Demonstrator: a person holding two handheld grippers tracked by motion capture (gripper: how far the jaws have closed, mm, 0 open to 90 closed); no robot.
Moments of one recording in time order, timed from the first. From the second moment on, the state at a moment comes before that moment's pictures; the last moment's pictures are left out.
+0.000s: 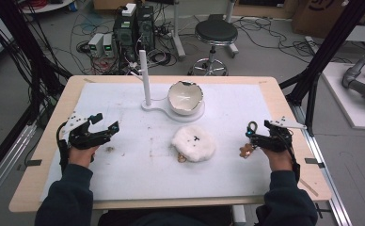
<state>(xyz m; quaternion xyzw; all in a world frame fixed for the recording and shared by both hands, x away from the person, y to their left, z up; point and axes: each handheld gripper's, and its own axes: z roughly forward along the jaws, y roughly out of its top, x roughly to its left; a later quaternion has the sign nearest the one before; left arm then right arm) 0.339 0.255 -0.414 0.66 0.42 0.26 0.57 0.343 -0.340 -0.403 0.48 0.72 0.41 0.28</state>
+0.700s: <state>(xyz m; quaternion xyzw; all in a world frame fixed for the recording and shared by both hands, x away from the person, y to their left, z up) 0.337 0.254 -0.416 0.66 0.43 0.26 0.56 0.345 -0.352 -0.411 0.51 0.73 0.39 0.25</state>
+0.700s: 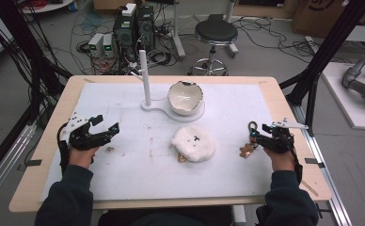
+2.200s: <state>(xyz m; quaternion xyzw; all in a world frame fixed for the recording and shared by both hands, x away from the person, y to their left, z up) 0.375 0.117 -0.432 0.76 0.38 0.07 0.53 0.358 -0.325 -0.424 0.50 0.75 0.37 0.22</state>
